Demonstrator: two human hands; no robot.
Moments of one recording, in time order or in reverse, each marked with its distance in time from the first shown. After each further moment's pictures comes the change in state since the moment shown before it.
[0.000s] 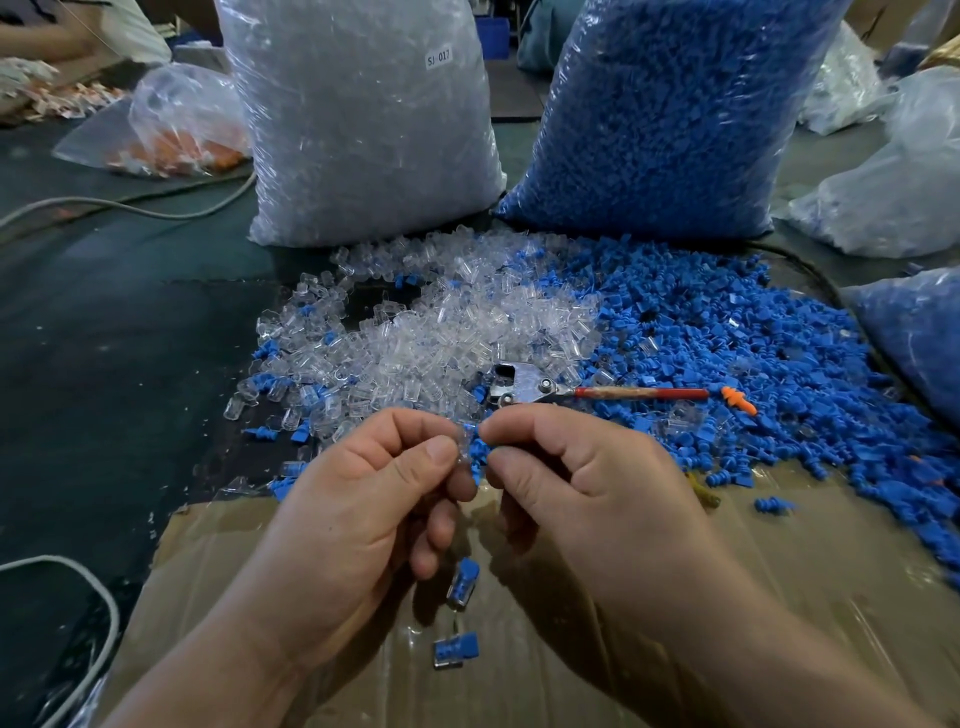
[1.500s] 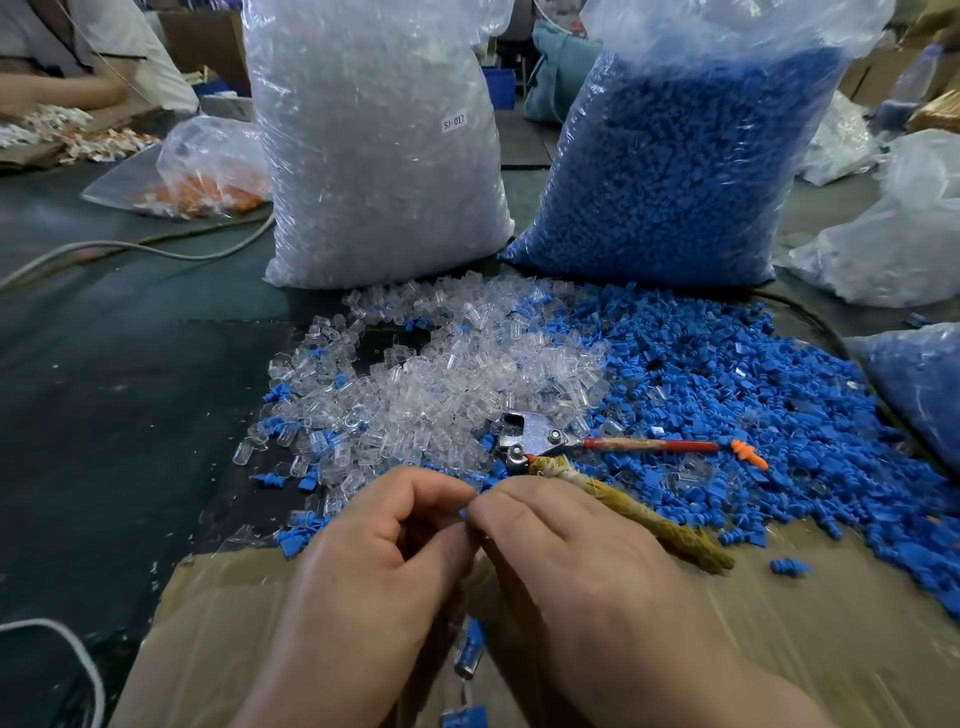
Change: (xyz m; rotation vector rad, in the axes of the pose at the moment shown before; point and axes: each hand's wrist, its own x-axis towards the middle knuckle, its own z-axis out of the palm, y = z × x) left_hand -0.001 -0.011 -0.001 0.592 0.263 0.262; right_hand 0.001 -0.003 0.008 -0.661 0.024 -0.446
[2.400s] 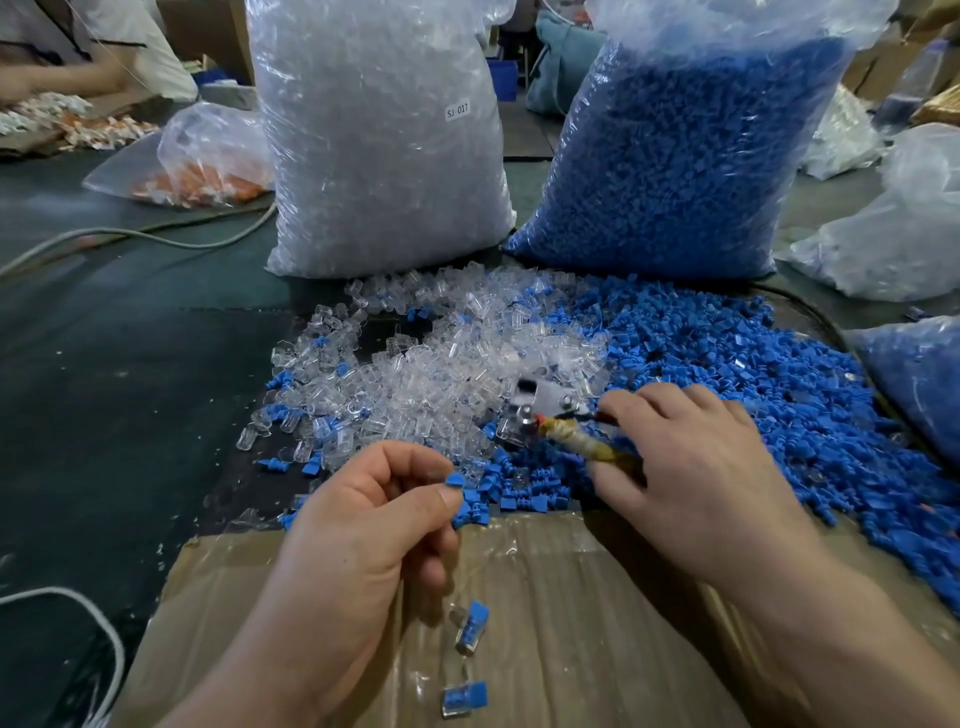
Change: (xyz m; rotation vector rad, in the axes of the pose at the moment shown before) left_hand 0.007 0.013 -0.012 -0.517 -0.125 -0.295; right_hand 0.010 0.063 -0.025 -0.371 -0.275 0.422
